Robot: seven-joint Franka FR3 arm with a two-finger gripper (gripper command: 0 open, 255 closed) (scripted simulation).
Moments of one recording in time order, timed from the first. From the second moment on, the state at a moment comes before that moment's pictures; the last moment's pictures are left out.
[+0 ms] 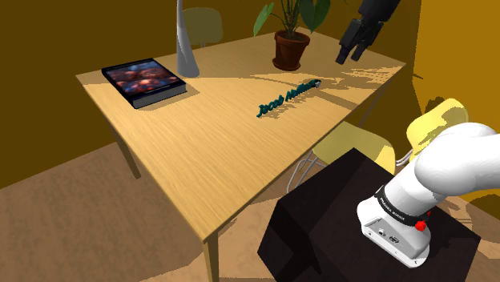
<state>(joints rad) -0.02 -0.76 0.00 -2.38 0.10 1.69 -0.09</state>
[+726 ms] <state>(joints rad) -0.08 -0.45 0.07 -2.35 0.08 1.93 0.10</state>
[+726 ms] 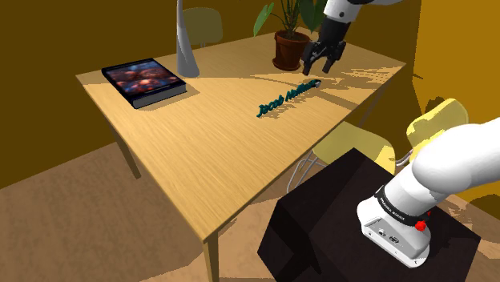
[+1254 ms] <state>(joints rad) -0.13 -0.15 0.09 -2.24 0.03 2.09 0.27</state>
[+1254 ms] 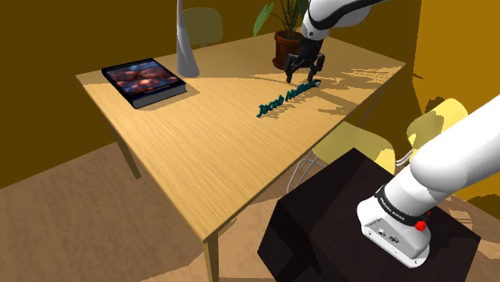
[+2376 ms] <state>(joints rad) -0.15 0.05 0.09 -2.20 -0.02 2.24 0.37</state>
